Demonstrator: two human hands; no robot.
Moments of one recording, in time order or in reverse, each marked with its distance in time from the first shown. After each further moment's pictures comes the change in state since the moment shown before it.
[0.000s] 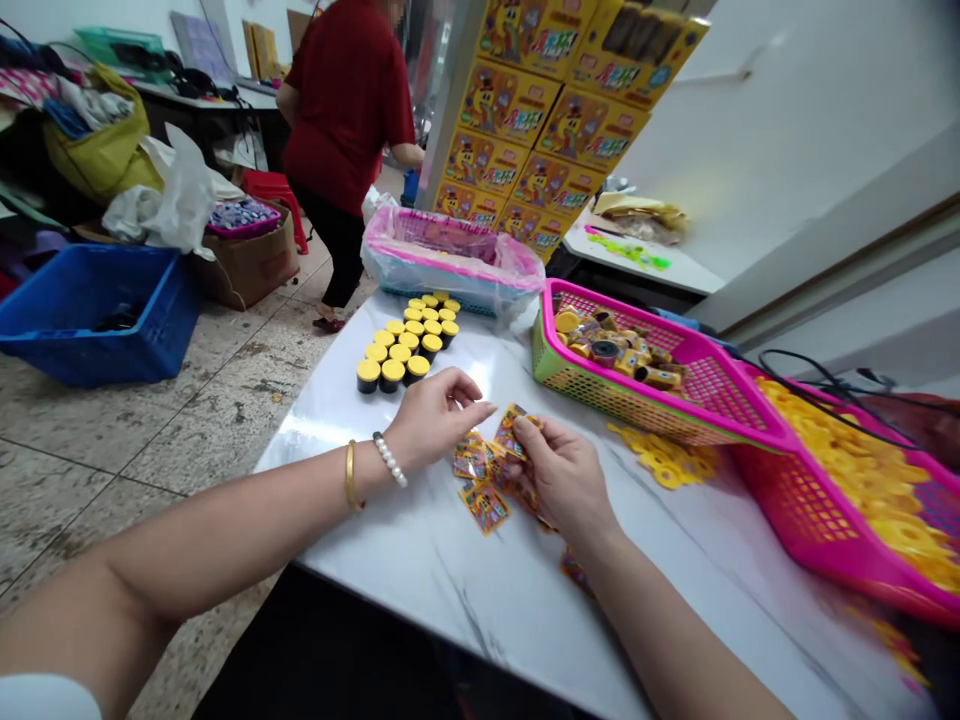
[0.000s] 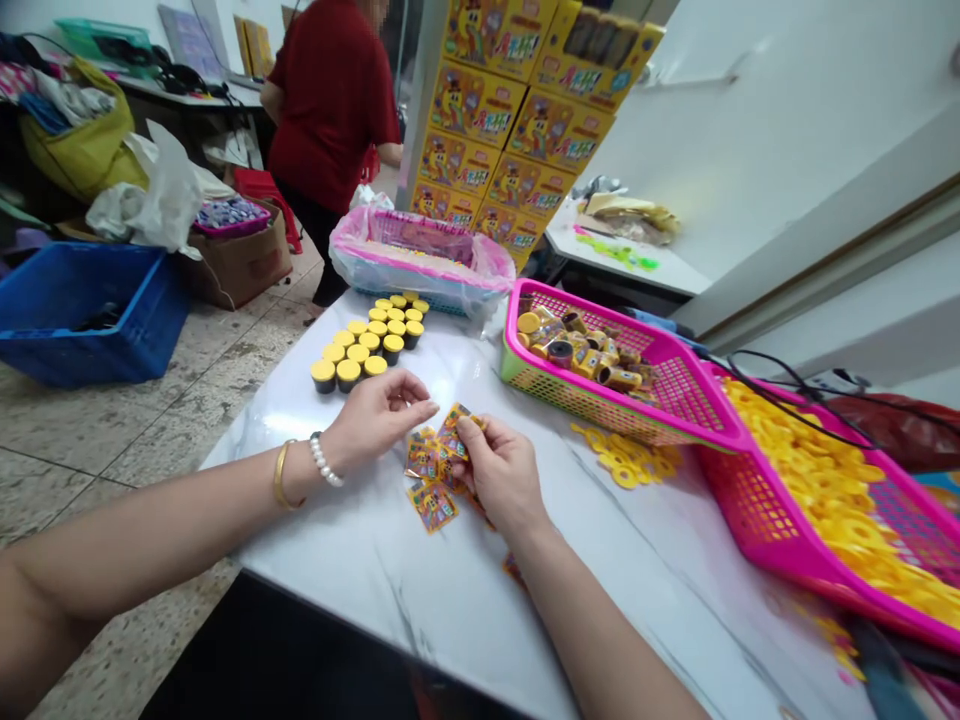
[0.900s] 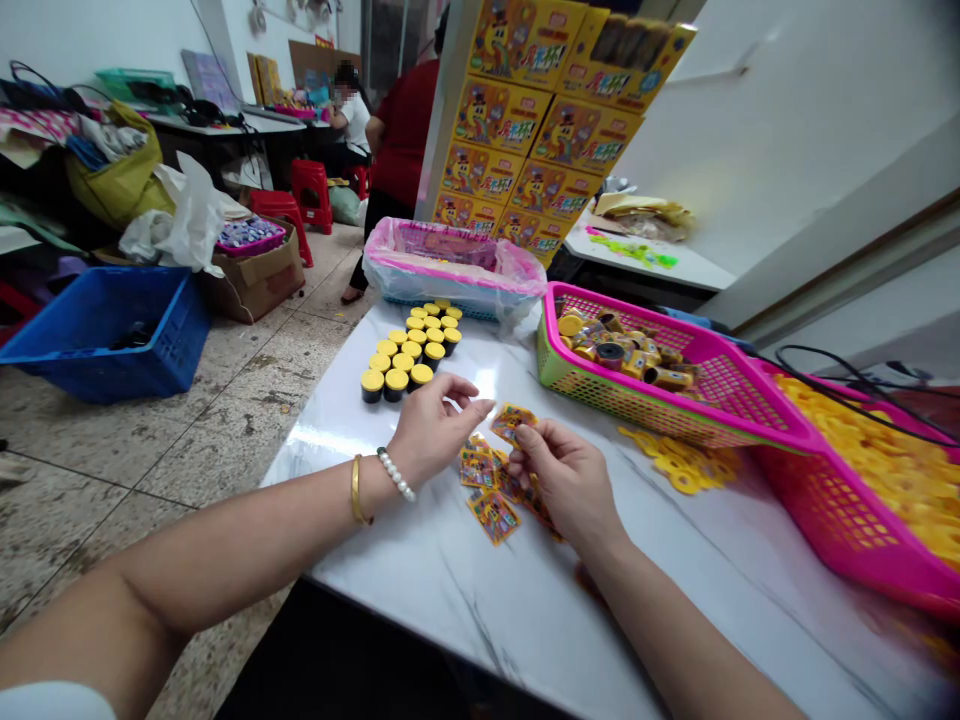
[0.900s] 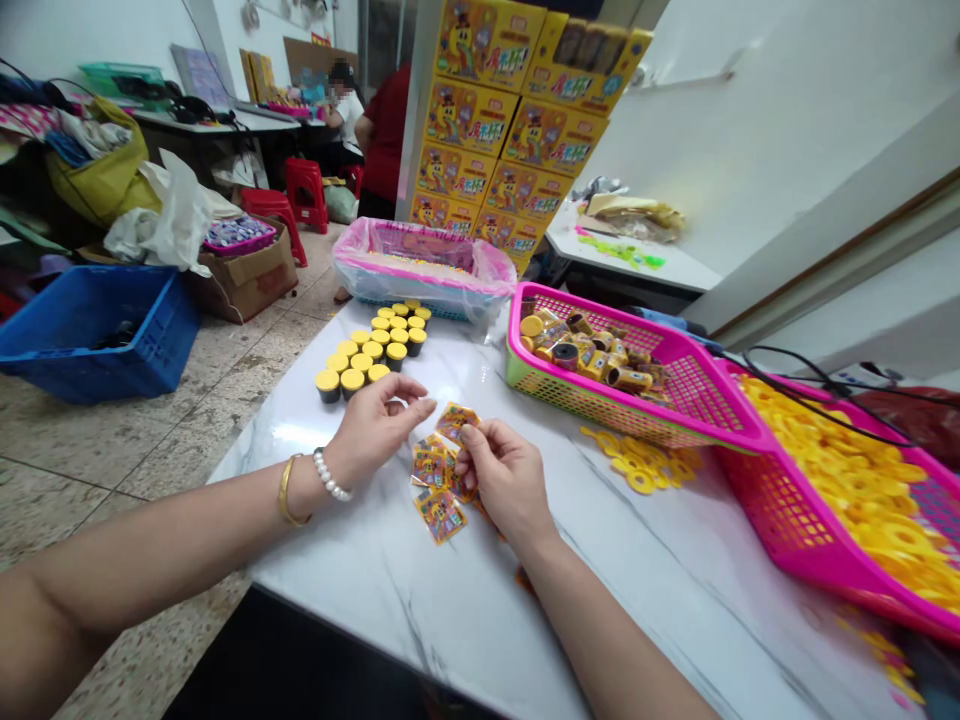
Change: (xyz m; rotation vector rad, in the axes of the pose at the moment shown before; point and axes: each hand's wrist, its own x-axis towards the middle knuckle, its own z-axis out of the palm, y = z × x) left_hand -0.003 0.002 0.000 0.000 0.131 -0.037; right_hand -0.002 -0.003 0.003 -0.104 0.046 -0.104
